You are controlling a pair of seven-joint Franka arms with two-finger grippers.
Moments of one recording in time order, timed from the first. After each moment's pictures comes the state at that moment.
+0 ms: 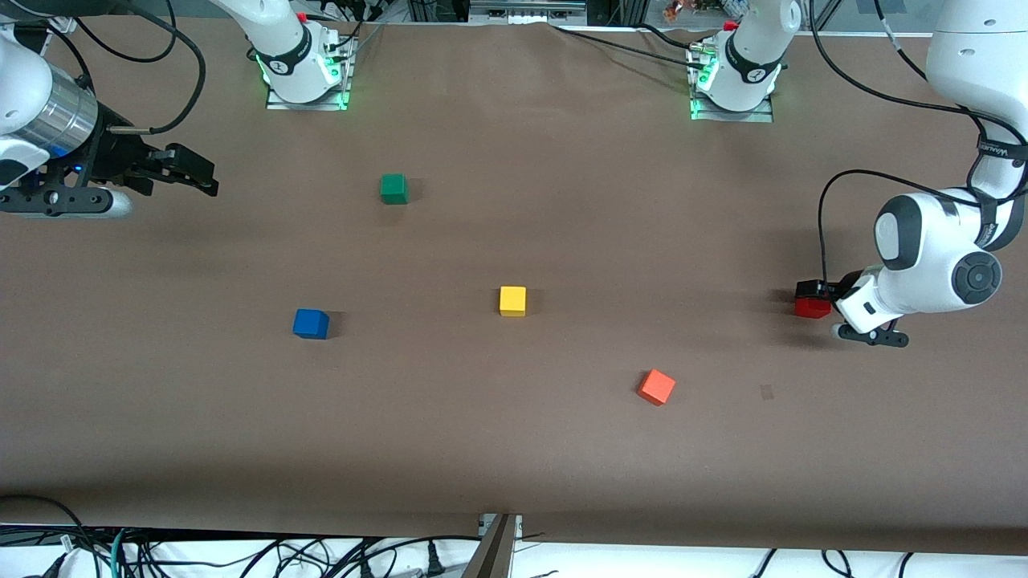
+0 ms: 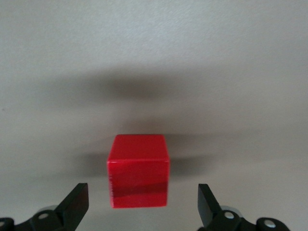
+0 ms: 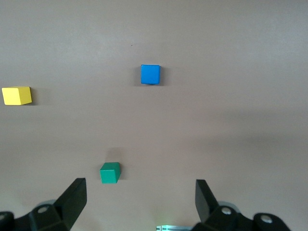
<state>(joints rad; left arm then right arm) 0.25 0.49 -0.07 -1.95 0.03 2.21 0.28 0.20 0.03 -0.08 -1.59 0.07 1.53 0.15</state>
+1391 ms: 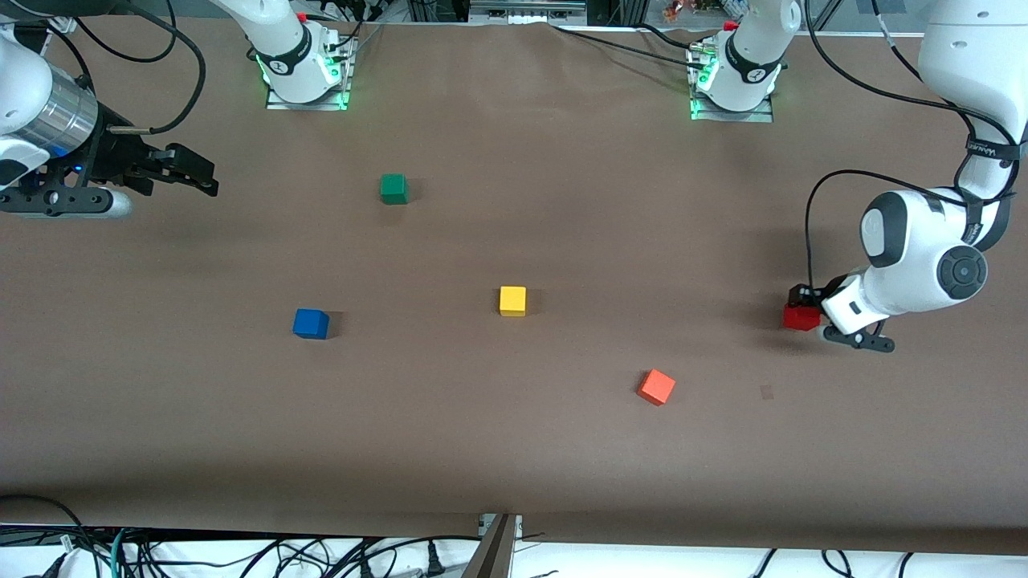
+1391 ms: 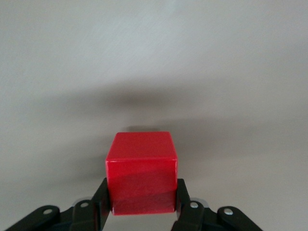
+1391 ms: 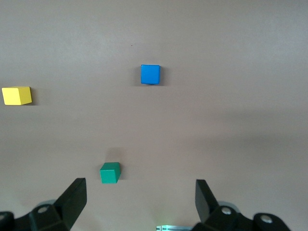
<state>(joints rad) 0.25 0.47 -0.21 -1.88 0.03 2.17 0.19 0.20 0.03 -0.08 -1.59 0.07 1.53 0.15</state>
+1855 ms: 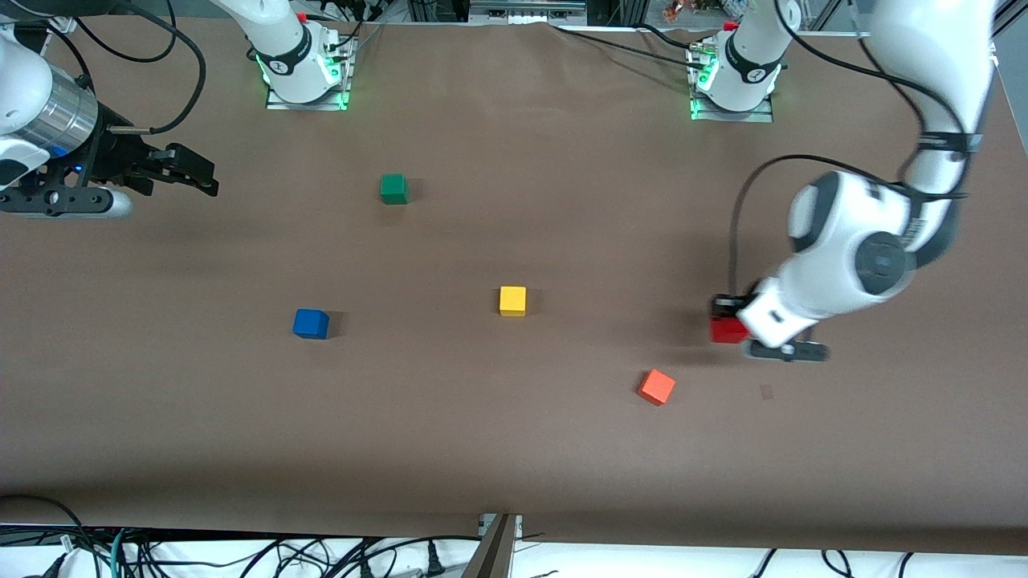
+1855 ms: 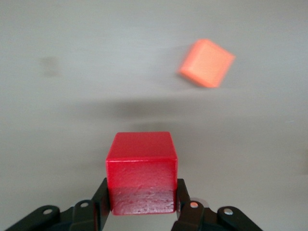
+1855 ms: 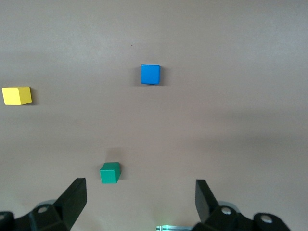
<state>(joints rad) 0.03 0.46 -0.33 -1.70 0.03 2.07 -0.30 0.20 0.03 -0.08 -1.59 0.07 1.53 0.15</state>
